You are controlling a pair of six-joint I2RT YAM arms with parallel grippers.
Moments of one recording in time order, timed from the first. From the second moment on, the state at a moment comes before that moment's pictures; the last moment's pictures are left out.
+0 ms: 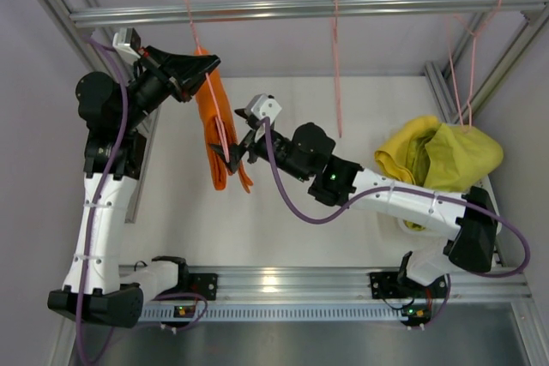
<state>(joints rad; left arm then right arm) -0.09 1.12 1.46 -0.02 0.67 -1.52 1.11 1.48 1.31 0.36 0.09 -0.10</state>
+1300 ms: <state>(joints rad) -0.10 1.14 1.45 -0.01 0.67 -1.54 1.10 1.40 1.26 0.37 0.22 -0.08</state>
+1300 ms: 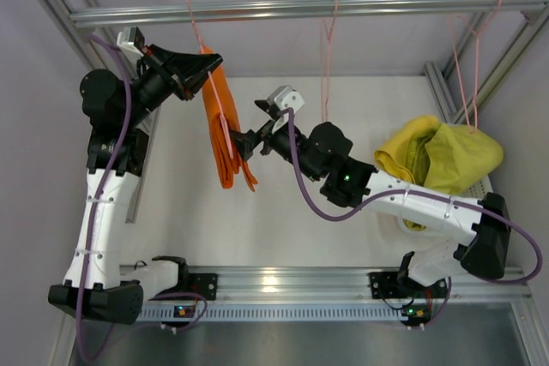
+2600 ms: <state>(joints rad) -0.14 1.14 1.51 0.00 0.64 -1.55 1.03 1.57 1.43 0.40 0.24 -0.03</state>
